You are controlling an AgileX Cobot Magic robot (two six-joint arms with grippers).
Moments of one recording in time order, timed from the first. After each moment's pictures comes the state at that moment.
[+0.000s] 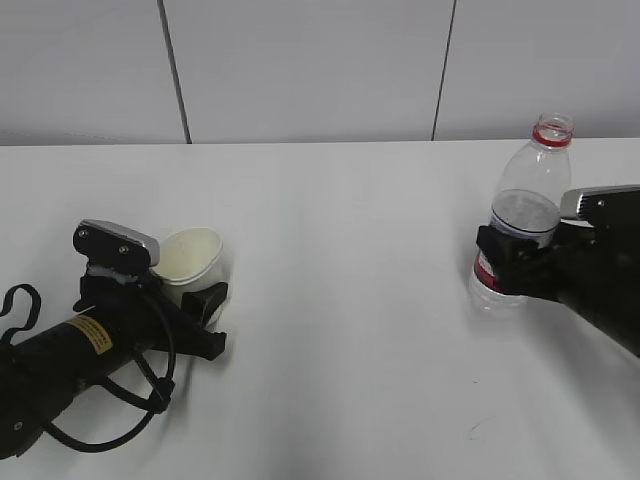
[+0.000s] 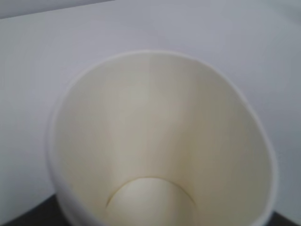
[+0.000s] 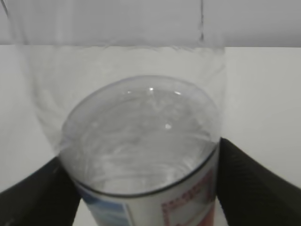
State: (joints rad) left arm -0.42 2.10 -0.52 0.11 -1.15 -0.02; right arm 0.06 1.92 -0.47 -0.16 -1.13 0.10
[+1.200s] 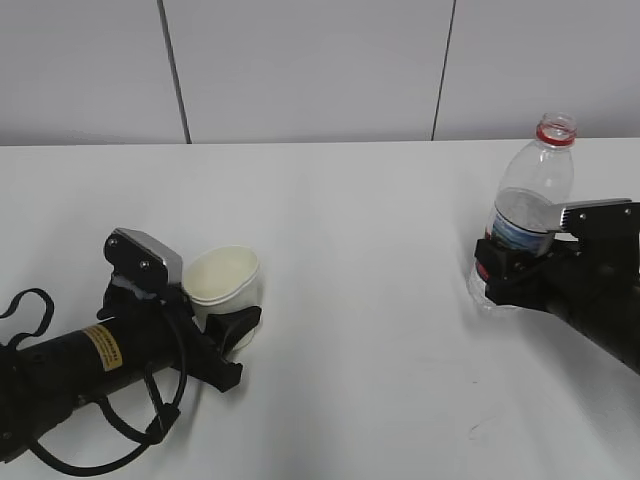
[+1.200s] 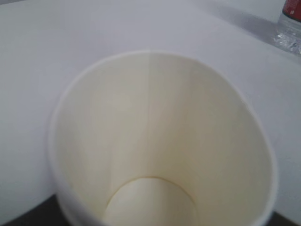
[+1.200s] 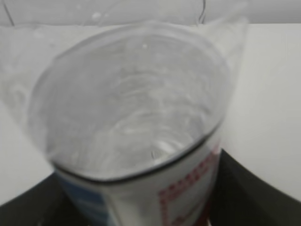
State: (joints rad) left arm -0.42 2.10 -0.52 0.35 -1.15 -0.08; right arm 0.06 2.01 -0.50 -0.17 -1.14 0.10
